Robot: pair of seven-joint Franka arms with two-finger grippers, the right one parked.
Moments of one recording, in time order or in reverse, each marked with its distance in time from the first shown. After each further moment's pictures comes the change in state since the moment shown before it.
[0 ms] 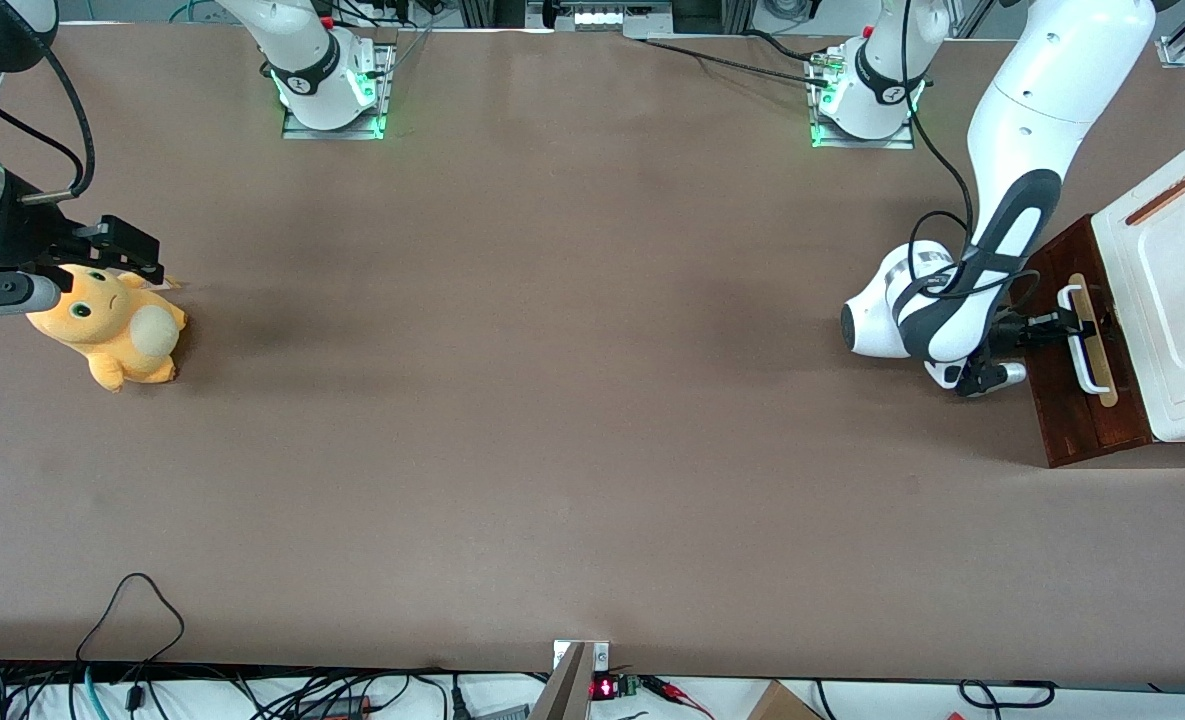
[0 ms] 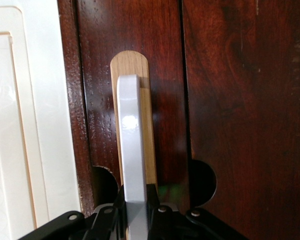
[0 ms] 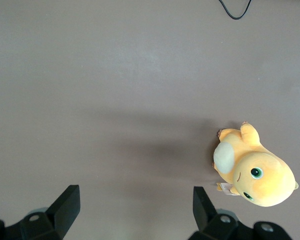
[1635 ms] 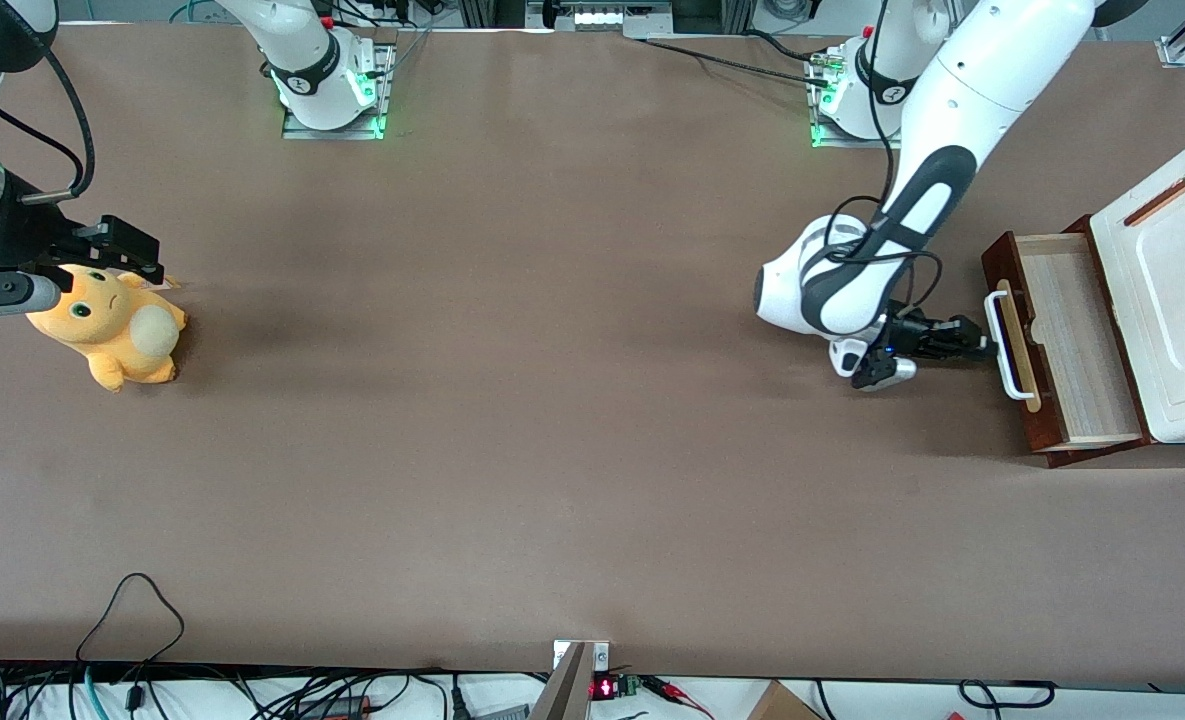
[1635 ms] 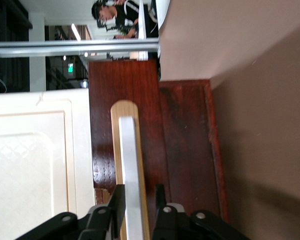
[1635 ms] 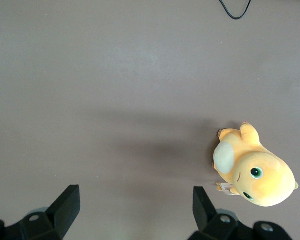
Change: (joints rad) arm -0.091 0.004 -0.192 0.015 -0.012 -0.001 0.019
